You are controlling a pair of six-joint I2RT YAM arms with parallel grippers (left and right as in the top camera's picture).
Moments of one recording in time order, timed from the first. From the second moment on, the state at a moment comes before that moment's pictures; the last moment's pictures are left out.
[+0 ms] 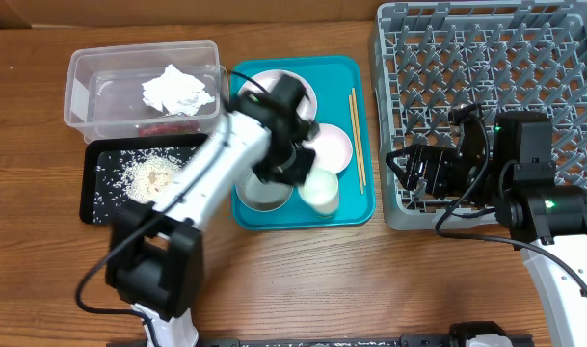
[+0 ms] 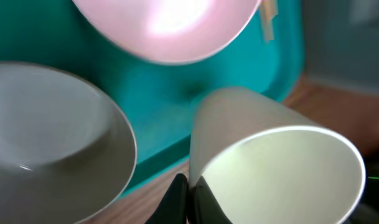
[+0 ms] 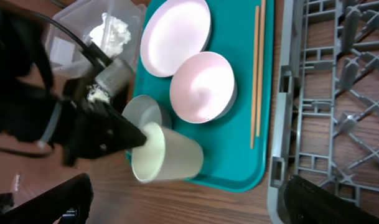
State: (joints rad) left arm -0.44 1.91 1.60 -1.17 0.38 -0.14; right arm 0.06 1.14 1.10 -0.84 -0.54 0.26
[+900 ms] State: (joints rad) left arm -0.09 1.91 1.74 -1.31 1.49 0.09; right arm 0.22 1.33 1.10 -0.12 -1.08 0.46
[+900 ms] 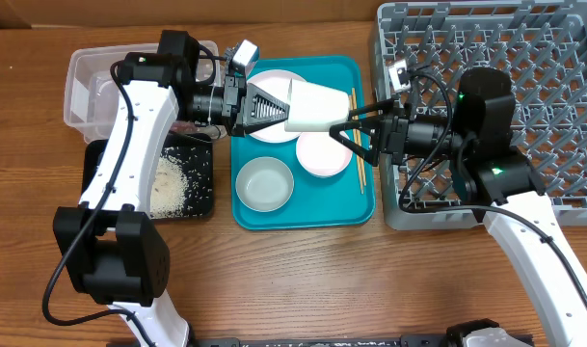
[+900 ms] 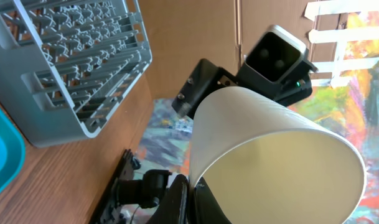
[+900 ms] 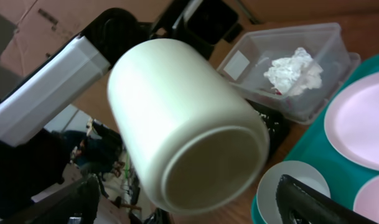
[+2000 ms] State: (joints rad) left arm -0.15 1.91 1.74 -1.36 1.56 0.11; right arm 0.23 1.33 1.10 0.02 -1.10 0.56
